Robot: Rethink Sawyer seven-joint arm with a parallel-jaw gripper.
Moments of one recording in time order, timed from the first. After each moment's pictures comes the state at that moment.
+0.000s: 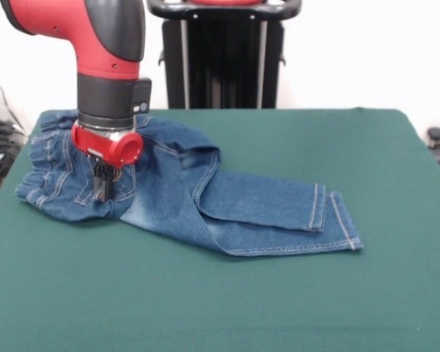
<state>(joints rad) -0.60 -0.47 0.04 1.76 -0.29 -0.04 2.13</state>
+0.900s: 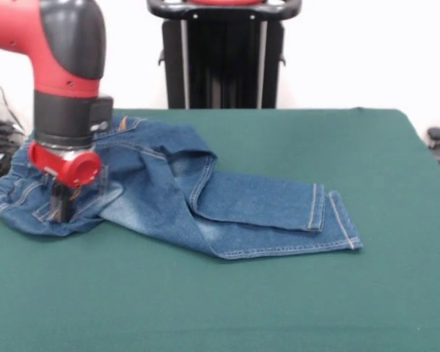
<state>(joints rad) -0.68 -0.41 0.08 1.60 -0.32 0.04 2.13</state>
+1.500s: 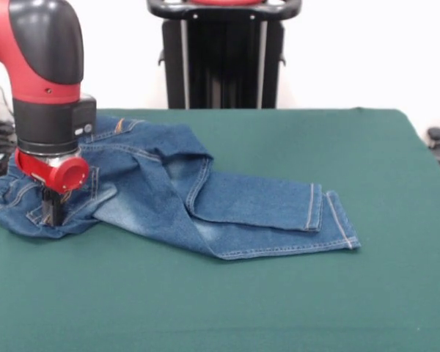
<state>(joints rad) -0.73 -0.41 0.17 1.54 -0.40 0.20 2.13</state>
